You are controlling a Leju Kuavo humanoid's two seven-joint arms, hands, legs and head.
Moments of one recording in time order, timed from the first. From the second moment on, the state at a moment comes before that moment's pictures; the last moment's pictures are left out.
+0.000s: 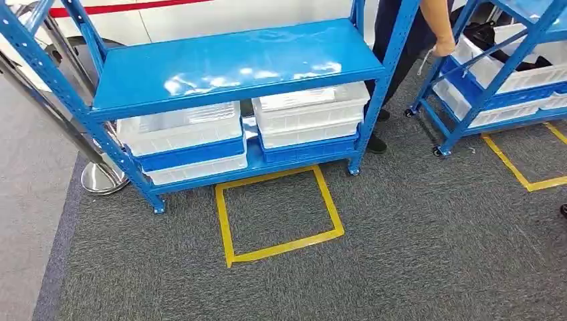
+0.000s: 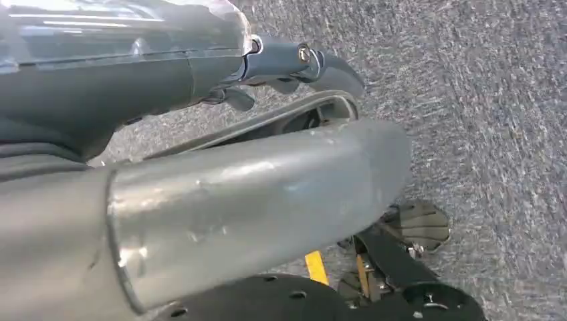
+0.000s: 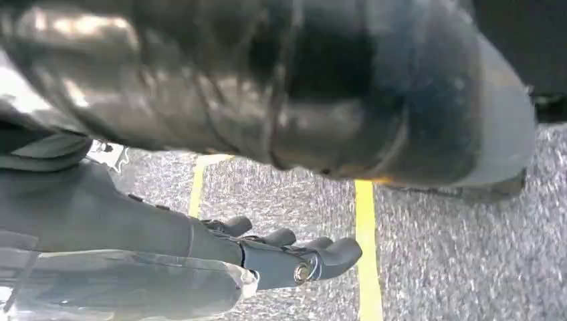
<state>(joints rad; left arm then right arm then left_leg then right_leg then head) -0.05 -0.16 1.25 -0.22 -1.38 0.09 -0.28 -0.01 0.19 -0.77 -0.21 0.75 0.01 -0.01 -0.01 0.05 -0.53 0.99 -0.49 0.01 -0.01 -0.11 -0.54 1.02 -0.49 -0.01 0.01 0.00</state>
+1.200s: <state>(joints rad) -0.04 -0.16 1.25 -0.22 -1.38 0.08 -0.29 -0.01 0.20 -0.80 -0.20 0.74 -0.01 -0.01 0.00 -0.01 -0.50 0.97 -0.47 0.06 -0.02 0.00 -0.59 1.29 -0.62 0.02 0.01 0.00</state>
